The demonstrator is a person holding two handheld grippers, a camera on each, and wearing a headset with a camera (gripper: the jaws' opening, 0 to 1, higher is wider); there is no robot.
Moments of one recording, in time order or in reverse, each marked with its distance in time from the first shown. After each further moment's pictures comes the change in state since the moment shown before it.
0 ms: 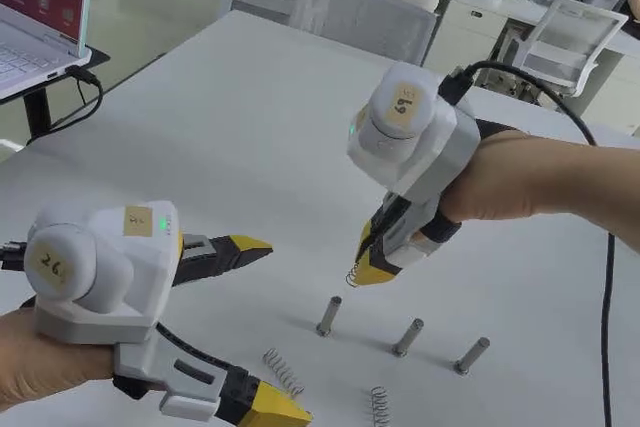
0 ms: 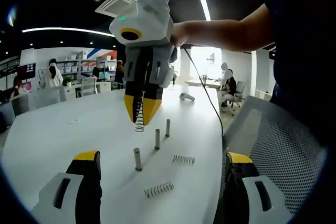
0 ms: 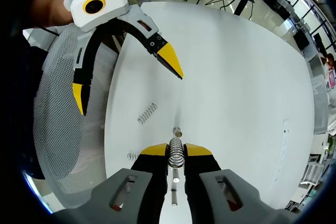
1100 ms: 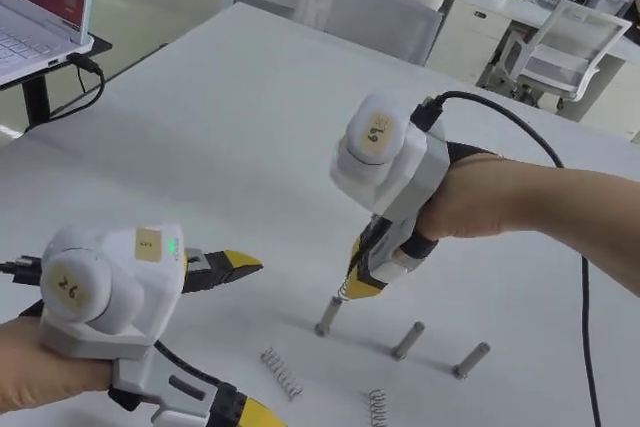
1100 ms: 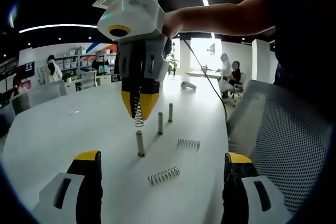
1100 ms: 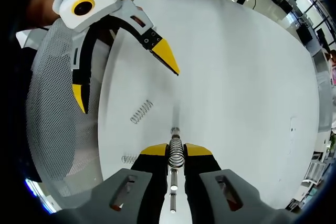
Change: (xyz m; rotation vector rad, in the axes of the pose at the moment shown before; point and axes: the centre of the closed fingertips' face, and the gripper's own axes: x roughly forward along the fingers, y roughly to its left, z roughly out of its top) left arm 0.003 0.007 -0.033 0.022 0.067 0.007; right arm 0.031 -0.001 -0.002 0.014 0.053 0.027
